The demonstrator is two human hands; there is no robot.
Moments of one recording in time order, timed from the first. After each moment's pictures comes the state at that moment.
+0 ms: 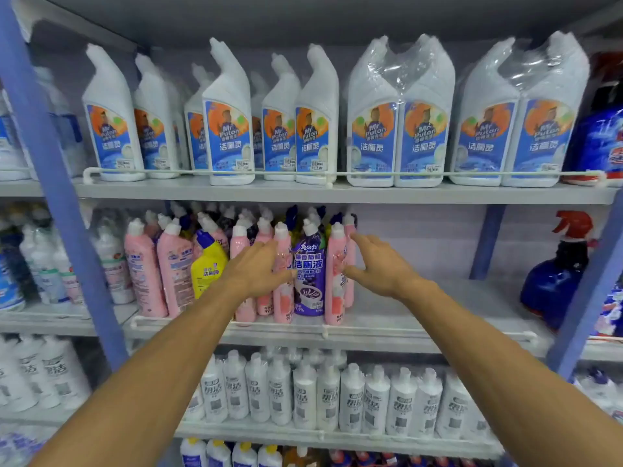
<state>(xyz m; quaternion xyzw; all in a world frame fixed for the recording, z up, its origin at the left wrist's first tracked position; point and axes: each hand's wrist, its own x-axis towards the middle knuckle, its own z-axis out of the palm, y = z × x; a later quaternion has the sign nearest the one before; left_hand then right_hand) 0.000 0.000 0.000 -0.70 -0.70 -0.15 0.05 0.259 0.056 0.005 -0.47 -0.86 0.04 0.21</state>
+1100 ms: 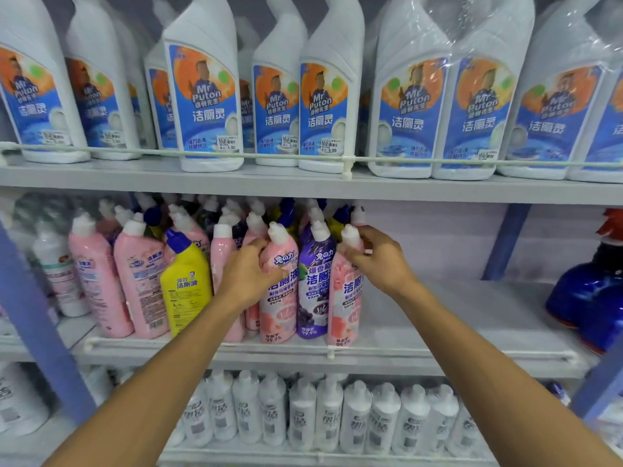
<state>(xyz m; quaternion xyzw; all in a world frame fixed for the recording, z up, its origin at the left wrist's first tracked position) -0.040 0.094 -0.058 -0.64 -0.62 -0.44 -0.10 0.216 0.151 -0.031 -0.46 -0.76 0.21 0.41</state>
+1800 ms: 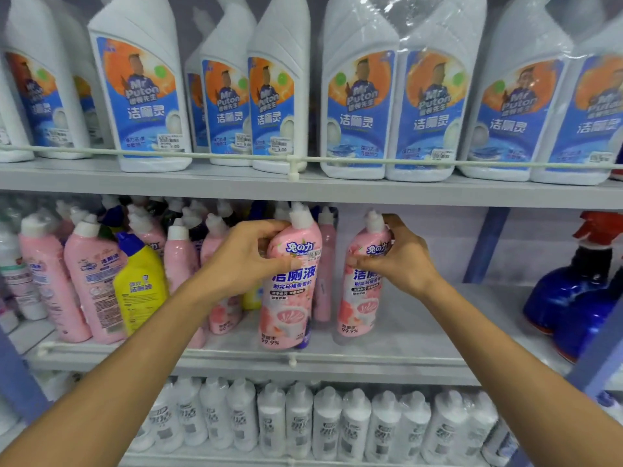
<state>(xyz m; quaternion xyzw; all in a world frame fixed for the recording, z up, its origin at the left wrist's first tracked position) 0.039 0.077 0.004 -0.71 -0.48 -0.45 -0.23 0.312 0.166 -0.013 -0.46 -0.75 0.21 0.43</state>
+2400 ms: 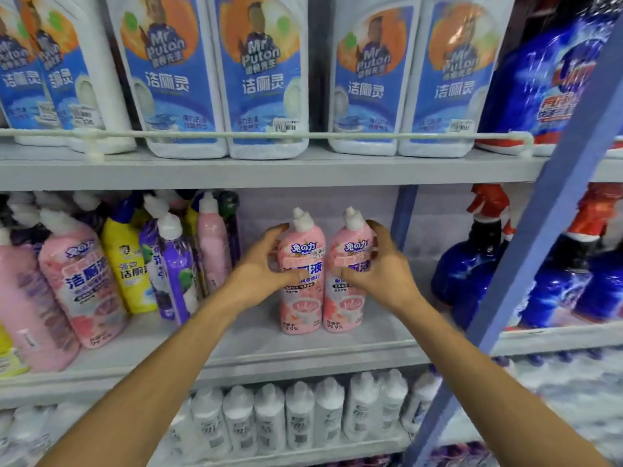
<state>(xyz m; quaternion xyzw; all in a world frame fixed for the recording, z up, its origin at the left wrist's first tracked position) 0.220 0.199 -0.090 -0.66 -0.47 -0.48 -0.35 0.473 0.208 -0.080 -0.52 -0.71 0.17 0.44</state>
